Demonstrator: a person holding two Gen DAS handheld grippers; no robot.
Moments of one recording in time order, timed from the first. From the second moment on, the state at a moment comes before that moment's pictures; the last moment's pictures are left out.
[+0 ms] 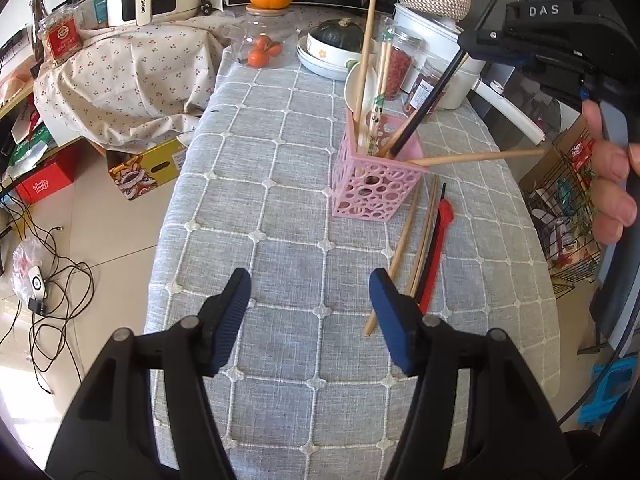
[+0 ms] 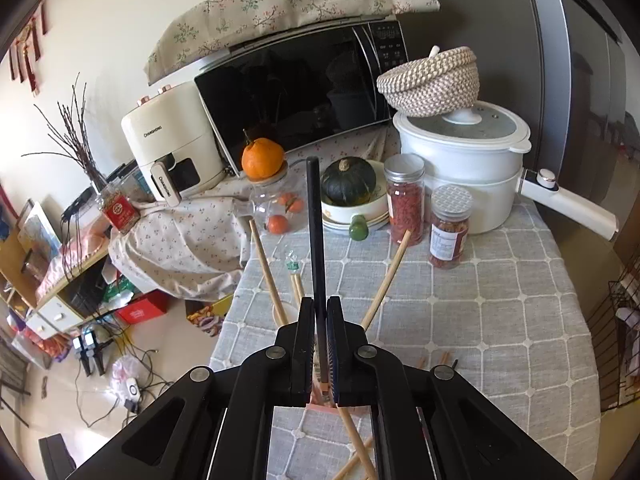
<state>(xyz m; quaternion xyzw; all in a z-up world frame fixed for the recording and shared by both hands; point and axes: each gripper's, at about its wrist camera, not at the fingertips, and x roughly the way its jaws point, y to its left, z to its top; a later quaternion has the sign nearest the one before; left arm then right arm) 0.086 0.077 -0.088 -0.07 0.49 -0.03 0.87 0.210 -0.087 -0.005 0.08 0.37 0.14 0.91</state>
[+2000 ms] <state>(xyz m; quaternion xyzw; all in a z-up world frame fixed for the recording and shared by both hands) 0.130 0.033 -0.134 0.01 0.51 -0.05 0.86 0.225 -0.179 -0.184 0.10 0.54 0.06 0.83</state>
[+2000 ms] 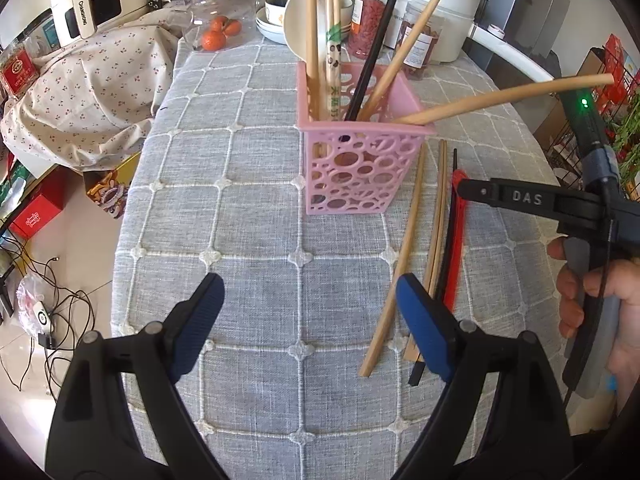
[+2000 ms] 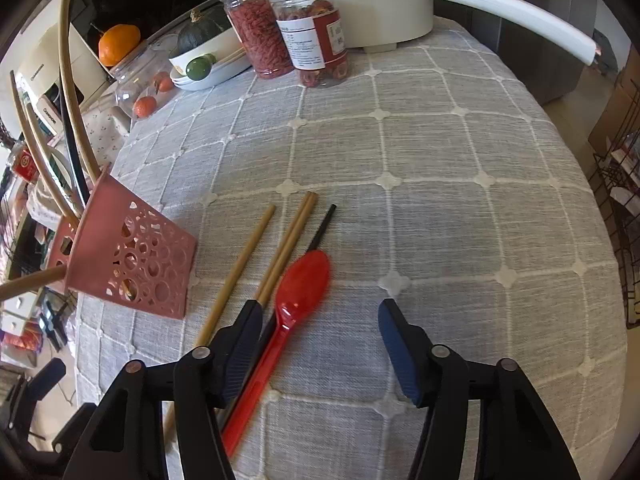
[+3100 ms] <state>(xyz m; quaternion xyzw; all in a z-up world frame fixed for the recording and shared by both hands) 0.110 -0.021 -0.139 0.06 0.52 -0.11 0.85 0.201 -0.237 -0.173 0.11 0.56 0.08 0.82</state>
